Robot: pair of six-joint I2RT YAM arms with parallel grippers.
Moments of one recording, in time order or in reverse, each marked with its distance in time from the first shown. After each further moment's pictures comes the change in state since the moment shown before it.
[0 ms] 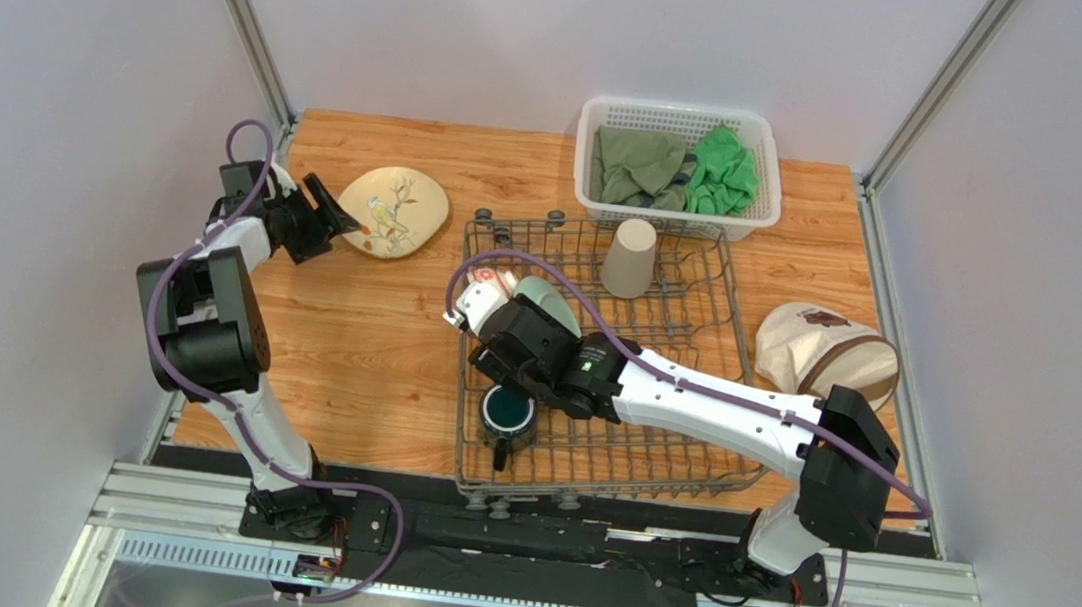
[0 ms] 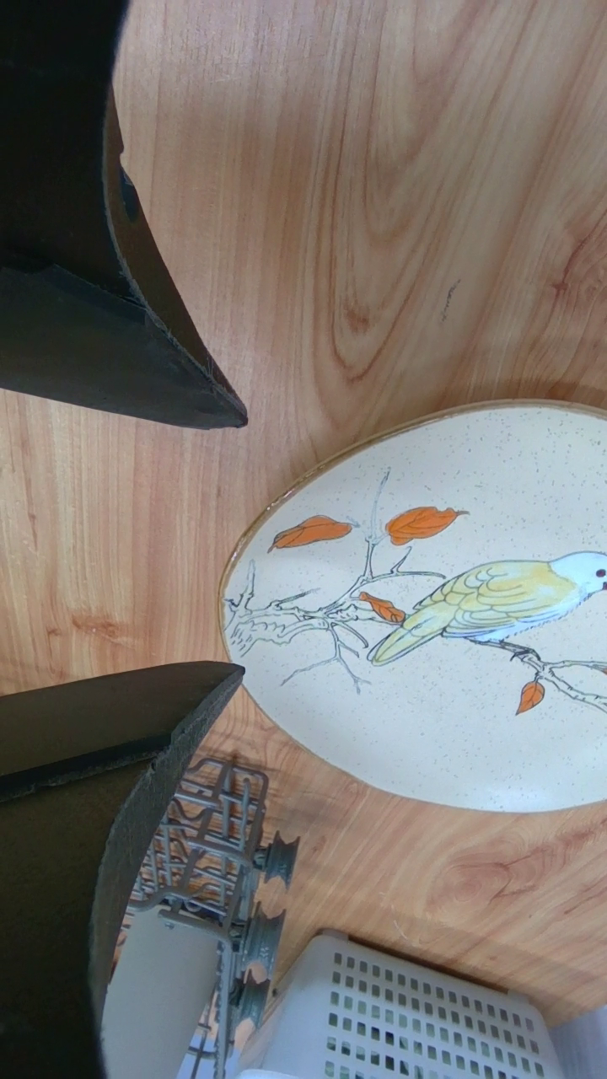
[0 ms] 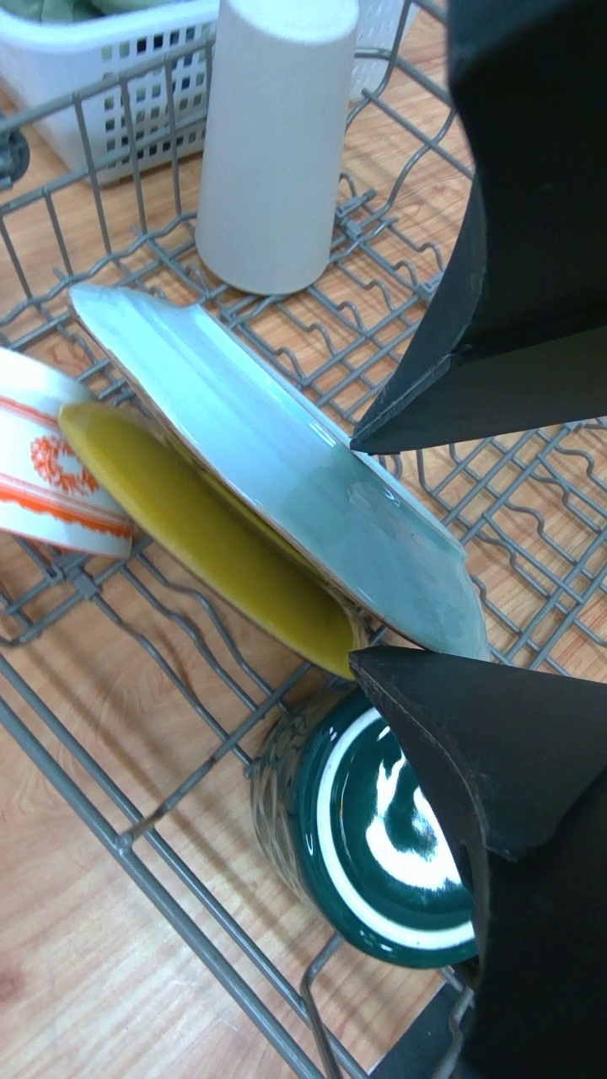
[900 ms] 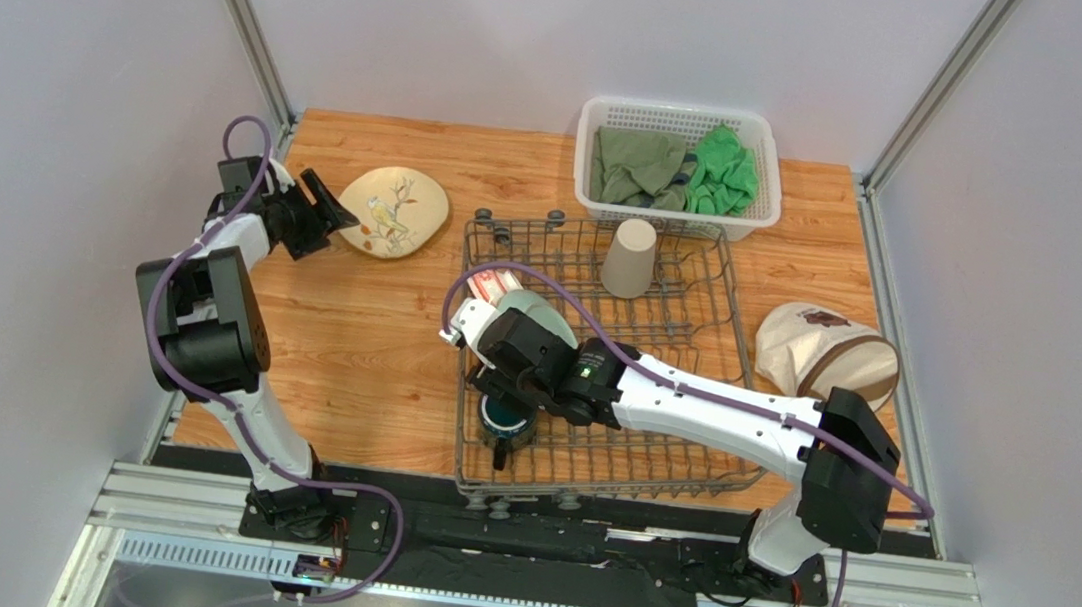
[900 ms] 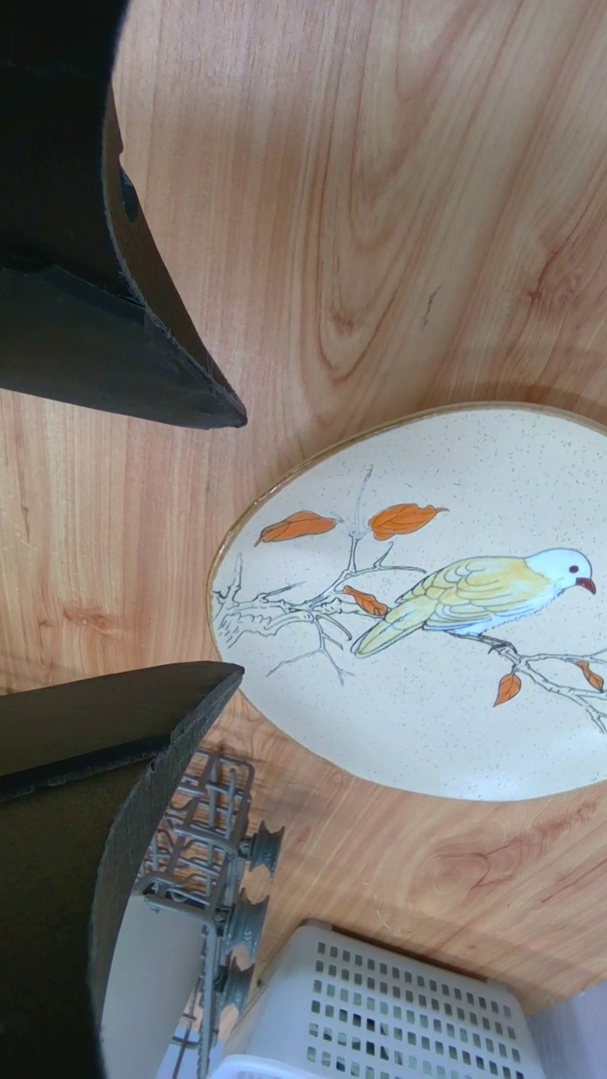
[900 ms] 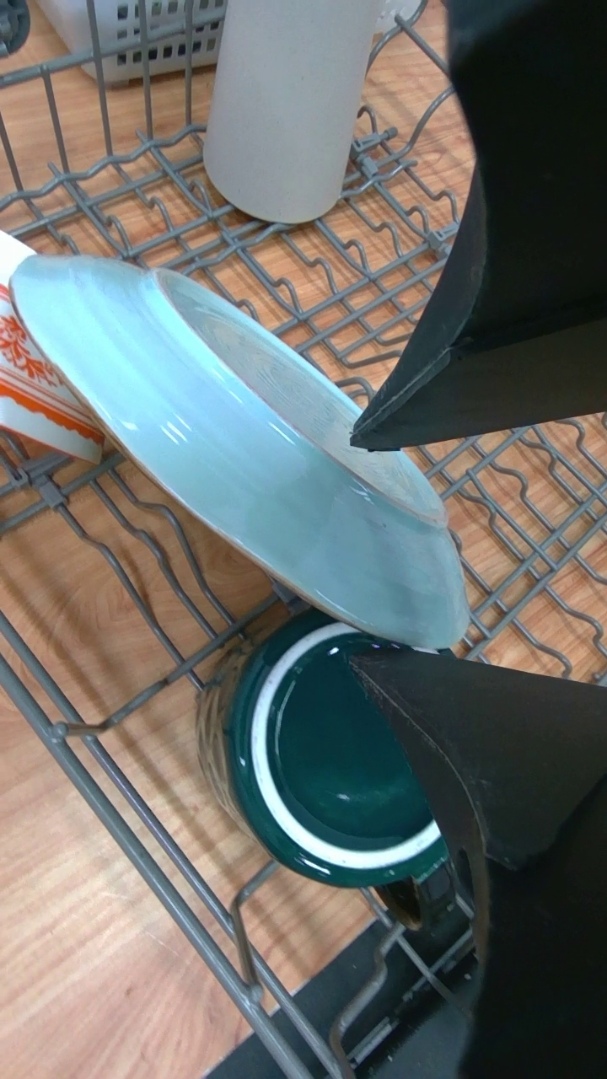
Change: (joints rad) left arm 0.000 0.001 0.024 -0.011 -0.014 -0.015; right arm 0.028 -0.013 -0.013 -0.045 -0.101 0.002
